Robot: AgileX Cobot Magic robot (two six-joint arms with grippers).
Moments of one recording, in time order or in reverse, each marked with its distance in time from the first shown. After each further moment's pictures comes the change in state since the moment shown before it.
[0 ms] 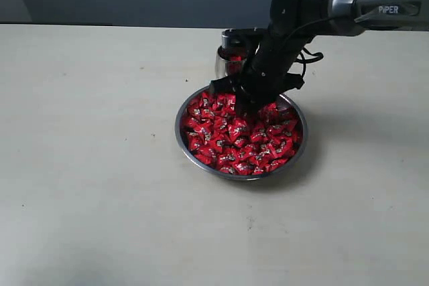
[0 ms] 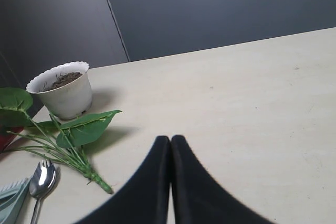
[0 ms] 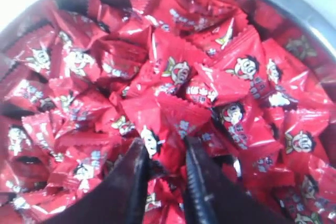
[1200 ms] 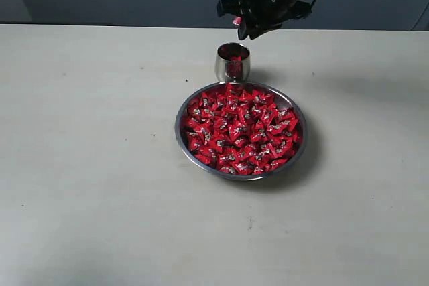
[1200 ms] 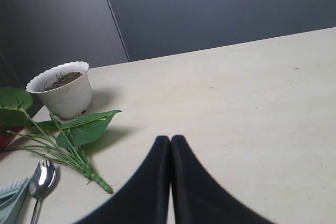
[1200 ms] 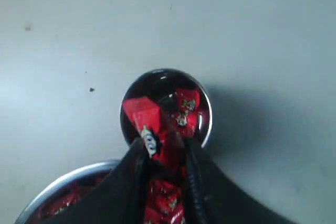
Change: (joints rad) left arm 0.000 0.000 0.000 0.000 0.000 0.000; right arm -0.091 0.103 -0.440 -0.009 0.068 -0.002
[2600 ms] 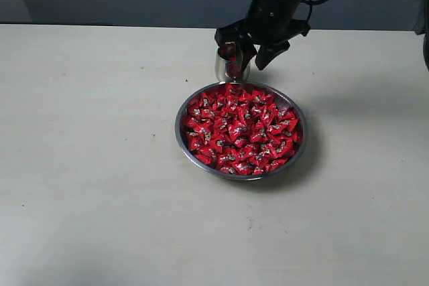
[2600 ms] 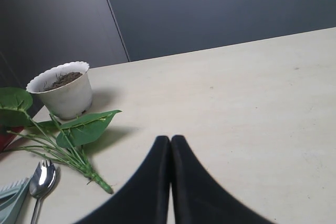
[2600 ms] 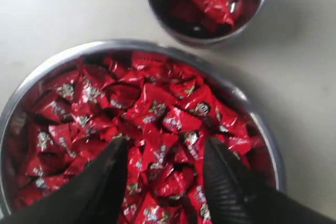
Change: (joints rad) left arm 0.000 0.000 0.000 0.000 0.000 0.000; right arm 0.037 0.003 -0.020 -0.039 0.329 -0.053
